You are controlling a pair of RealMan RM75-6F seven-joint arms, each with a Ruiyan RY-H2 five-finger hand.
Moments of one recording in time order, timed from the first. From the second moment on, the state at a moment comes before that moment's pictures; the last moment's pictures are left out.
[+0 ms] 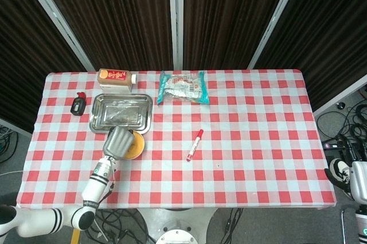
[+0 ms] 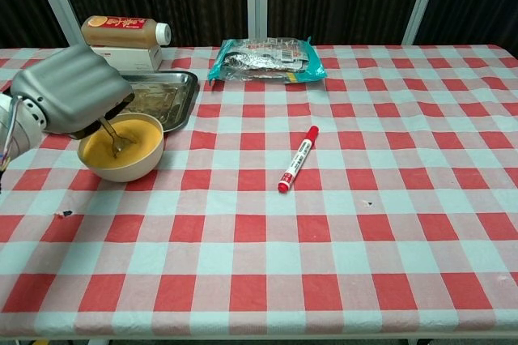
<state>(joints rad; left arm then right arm) -0.66 -1.66 -0.06 -1.45 1.10 1.21 1.21 0.01 -1.09 0.10 -1.60 -1.47 1.57 0.05</state>
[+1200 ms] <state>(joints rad) -0.66 -1.69 -0.02 -1.39 1.15 1.24 1.30 0.01 -1.09 0.10 -1.60 -1.47 1.56 0.05</state>
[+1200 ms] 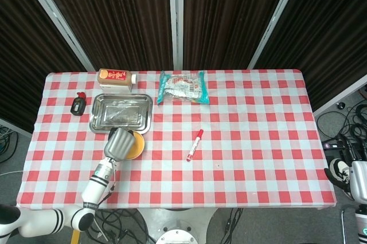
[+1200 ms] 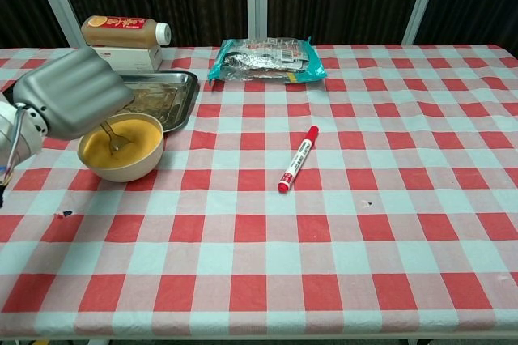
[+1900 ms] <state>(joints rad) -0.67 -1.59 0.00 -1.55 1.20 1.33 1.63 0.01 -1.09 0.10 -1.57 -1.49 1.58 0.08</state>
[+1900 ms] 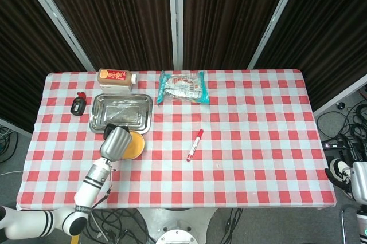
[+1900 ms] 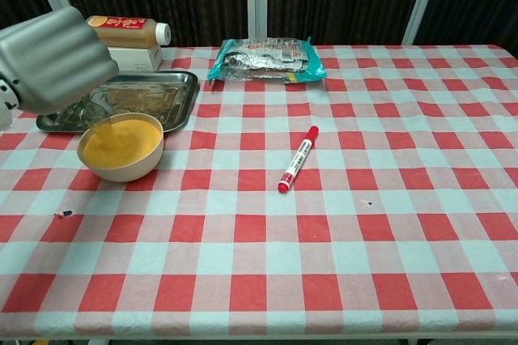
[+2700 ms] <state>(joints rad) -0.71 -1.67 -0.01 -1.53 1.09 1.34 1.83 0.00 -1.09 0.10 -1.59 -1.49 1.58 0.07</state>
